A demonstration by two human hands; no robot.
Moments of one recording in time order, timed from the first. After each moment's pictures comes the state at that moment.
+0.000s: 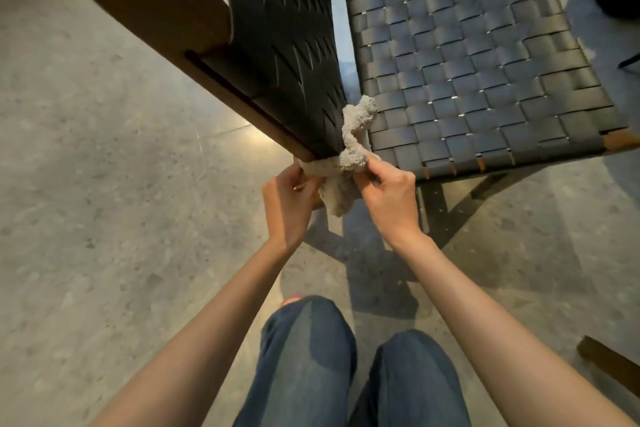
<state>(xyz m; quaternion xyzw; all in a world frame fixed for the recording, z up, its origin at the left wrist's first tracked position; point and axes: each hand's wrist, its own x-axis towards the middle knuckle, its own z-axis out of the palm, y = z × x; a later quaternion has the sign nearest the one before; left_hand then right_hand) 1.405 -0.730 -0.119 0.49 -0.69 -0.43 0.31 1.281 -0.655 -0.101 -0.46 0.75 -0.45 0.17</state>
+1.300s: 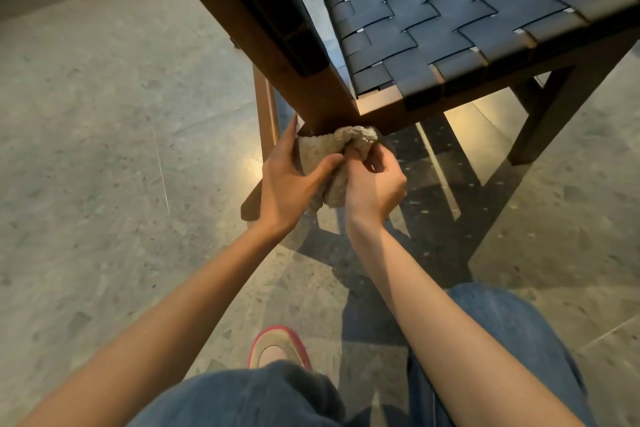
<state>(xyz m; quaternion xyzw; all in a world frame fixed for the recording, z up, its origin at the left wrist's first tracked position) 1.373 -0.700 -0.321 0.37 -0.78 -0.39 0.32 1.307 -0.635 -0.319 0.01 0.69 -0.70 0.20</state>
